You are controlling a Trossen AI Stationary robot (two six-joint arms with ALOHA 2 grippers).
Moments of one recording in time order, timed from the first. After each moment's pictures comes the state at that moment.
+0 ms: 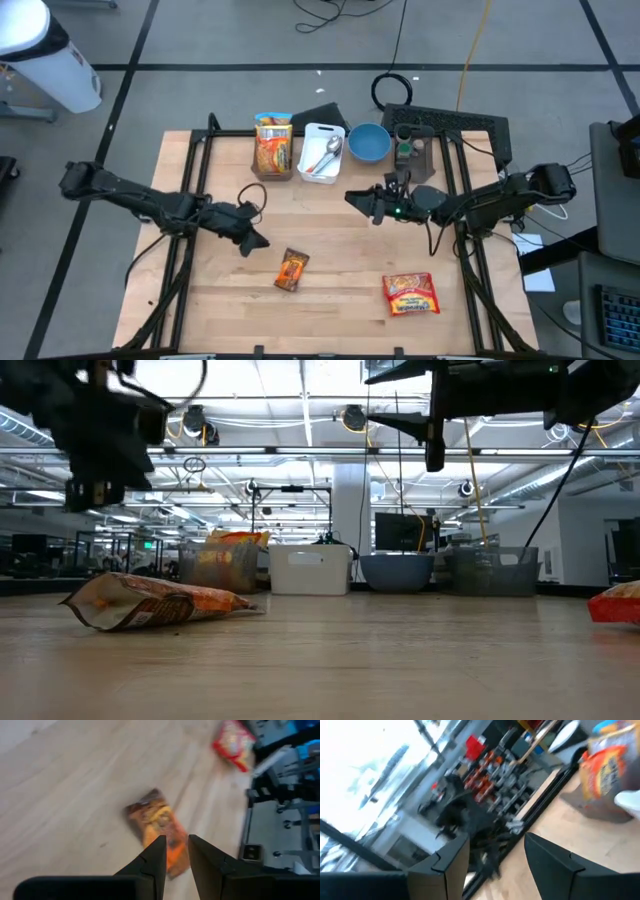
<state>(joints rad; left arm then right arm) -0.20 0.92 0.45 -0.15 0.06 -0.99 0.07 1.30 0.52 0.88 0.30 0.87</state>
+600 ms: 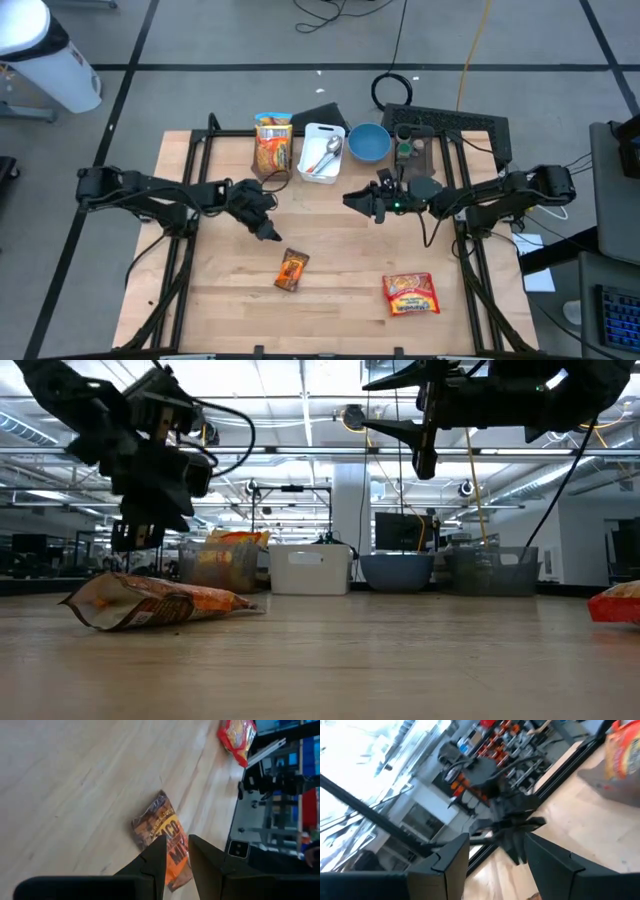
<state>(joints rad) 0.14 1.23 0.45 0.07 0.54 -0.87 -0.05 1.30 0.52 0.84 -0.01 0.86</state>
